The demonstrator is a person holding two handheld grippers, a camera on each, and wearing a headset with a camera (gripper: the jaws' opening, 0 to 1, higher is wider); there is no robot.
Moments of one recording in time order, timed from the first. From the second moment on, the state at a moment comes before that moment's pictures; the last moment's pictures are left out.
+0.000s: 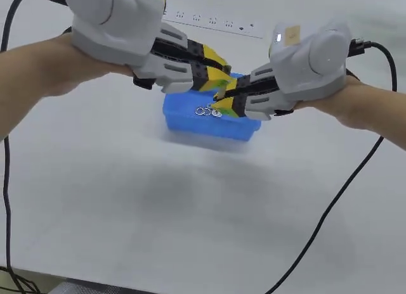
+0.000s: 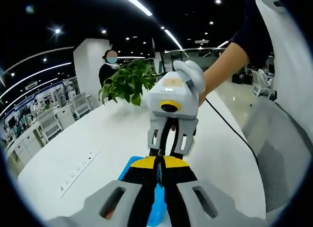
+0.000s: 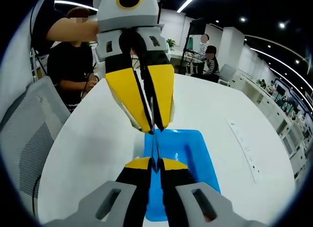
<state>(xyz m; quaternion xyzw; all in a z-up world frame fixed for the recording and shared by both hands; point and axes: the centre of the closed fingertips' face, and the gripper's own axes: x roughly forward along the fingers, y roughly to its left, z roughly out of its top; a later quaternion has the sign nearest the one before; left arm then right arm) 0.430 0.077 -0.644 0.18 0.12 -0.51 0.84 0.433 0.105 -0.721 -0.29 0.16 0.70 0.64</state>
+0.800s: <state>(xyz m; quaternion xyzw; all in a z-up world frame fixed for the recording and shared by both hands) 0.377 0.088 -0.637 0.24 0.12 -0.55 0.79 0.391 0.083 -0.695 -0.34 0.13 0.71 0.60</state>
